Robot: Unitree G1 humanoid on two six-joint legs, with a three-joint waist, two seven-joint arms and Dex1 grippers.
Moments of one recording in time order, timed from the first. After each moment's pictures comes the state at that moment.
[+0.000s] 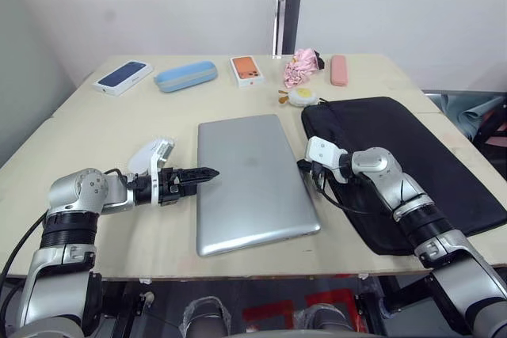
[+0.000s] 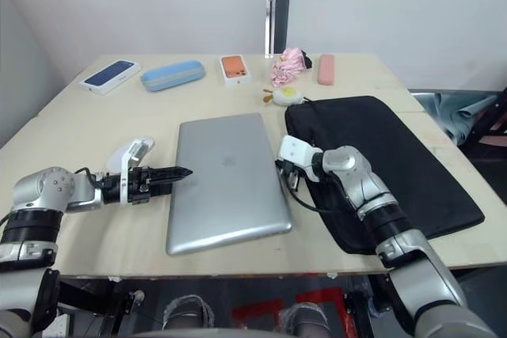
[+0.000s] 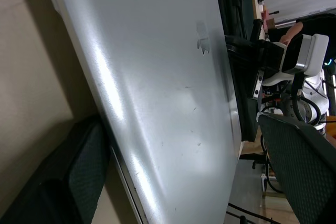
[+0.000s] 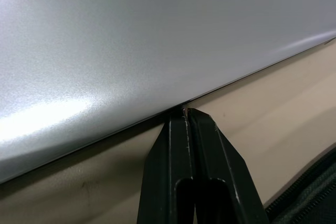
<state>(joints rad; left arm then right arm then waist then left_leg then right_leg) -0.52 0.63 0.23 0.33 -0.81 1.42 -0.87 -0.60 -0.49 0.29 0.34 -0.11 0.09 0.96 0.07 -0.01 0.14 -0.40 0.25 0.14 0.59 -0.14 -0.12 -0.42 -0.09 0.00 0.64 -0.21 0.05</state>
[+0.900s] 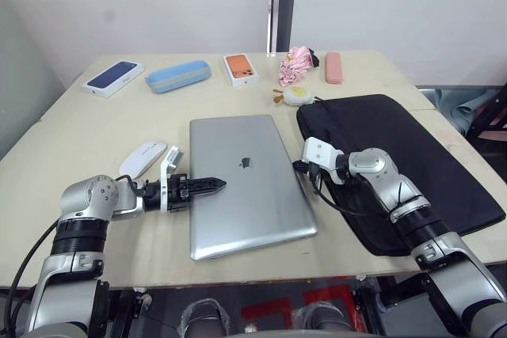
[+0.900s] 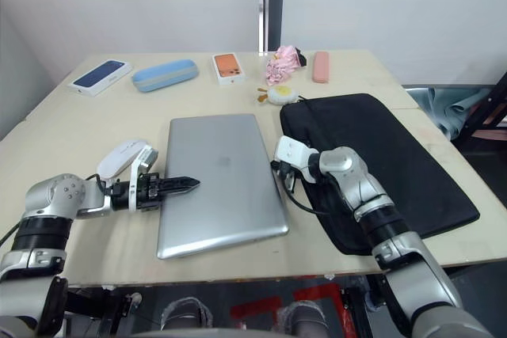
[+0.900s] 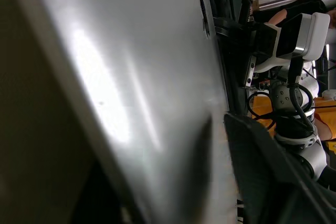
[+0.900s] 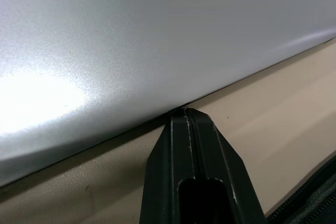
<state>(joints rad) -0.48 0.58 0.22 0.29 -0.83 1.42 -0.89 -0.60 -0.46 0.27 0.32 -0.11 0.09 0.98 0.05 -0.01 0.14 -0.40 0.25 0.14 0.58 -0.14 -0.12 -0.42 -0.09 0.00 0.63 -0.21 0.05</state>
